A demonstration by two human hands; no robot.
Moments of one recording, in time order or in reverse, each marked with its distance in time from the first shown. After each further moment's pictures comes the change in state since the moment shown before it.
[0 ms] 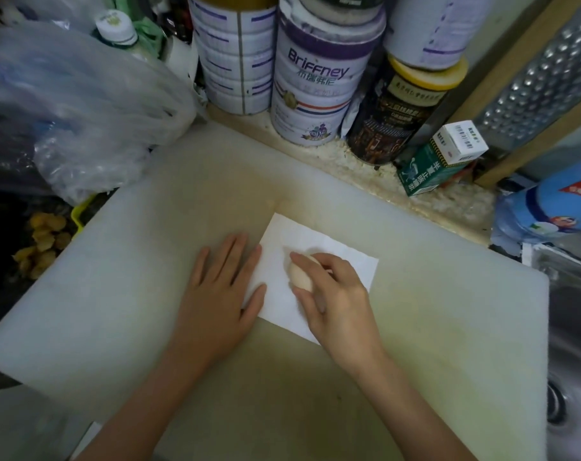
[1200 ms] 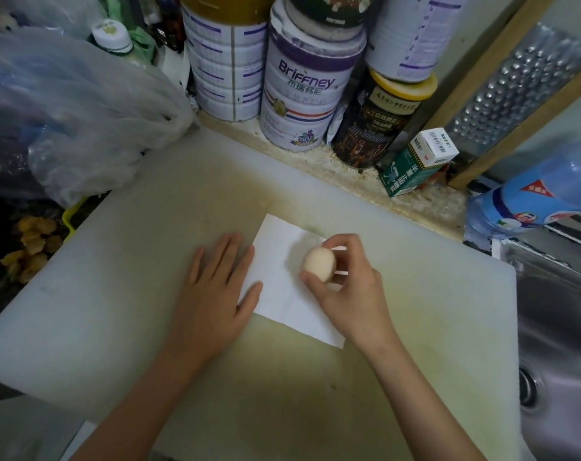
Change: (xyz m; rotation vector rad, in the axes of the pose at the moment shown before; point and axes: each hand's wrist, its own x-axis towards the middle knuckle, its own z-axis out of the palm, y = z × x) left_hand -0.002 -0.003 0.002 -0.055 0.034 0.016; right_hand 0.007 -0.012 -0.024 0.268 0.099 0.326
